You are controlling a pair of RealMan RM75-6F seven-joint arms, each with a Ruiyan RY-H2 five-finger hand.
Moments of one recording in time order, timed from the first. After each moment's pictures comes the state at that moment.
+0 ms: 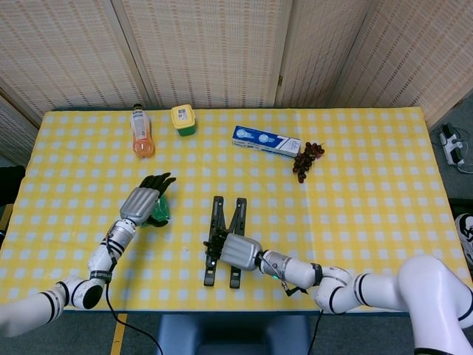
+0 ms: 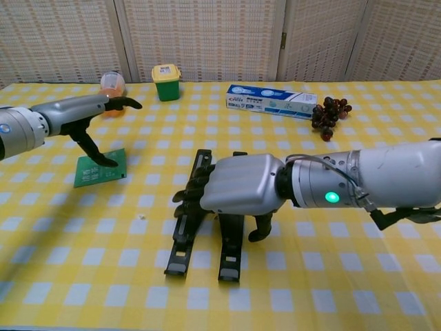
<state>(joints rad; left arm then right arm) -0.77 -1.54 -0.17 -1.23 1.17 0.84 0.03 1.04 -1.61 0.03 -1.39 -1.53 0.56 -0.49</state>
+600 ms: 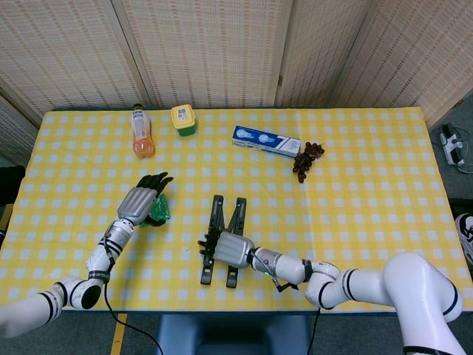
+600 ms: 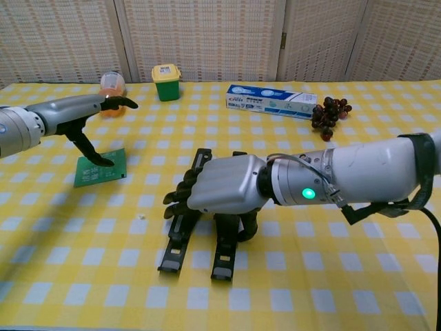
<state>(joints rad) -0.76 -1.53 -0.17 -1.23 1.17 0.85 0.04 1.11 -1.66 0.04 -1.32 -1.51 0.52 -0.41</state>
